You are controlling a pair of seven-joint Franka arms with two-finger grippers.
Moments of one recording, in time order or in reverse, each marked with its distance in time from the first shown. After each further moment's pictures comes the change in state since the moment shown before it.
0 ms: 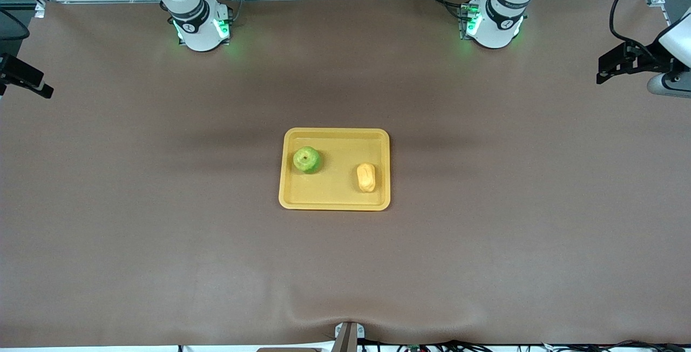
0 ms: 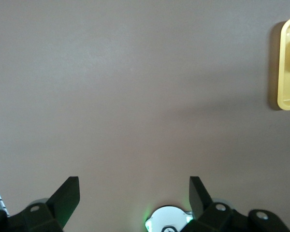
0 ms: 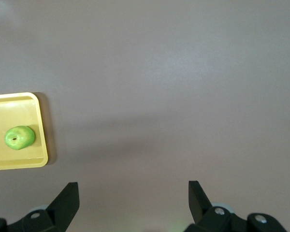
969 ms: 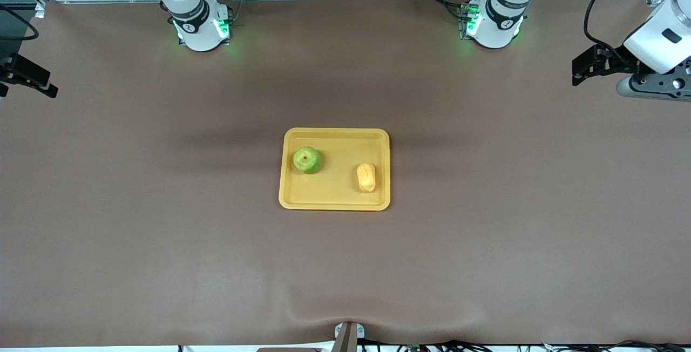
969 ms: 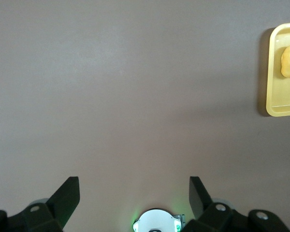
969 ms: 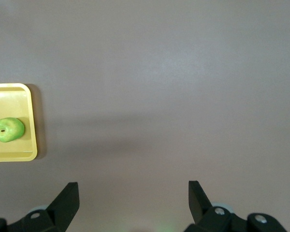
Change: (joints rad) left arm -0.001 0.000 -0.064 -0.011 0.000 0.012 -0.076; right arm 0.012 -0.006 0.011 -0.011 -0.041 0.003 -0.046
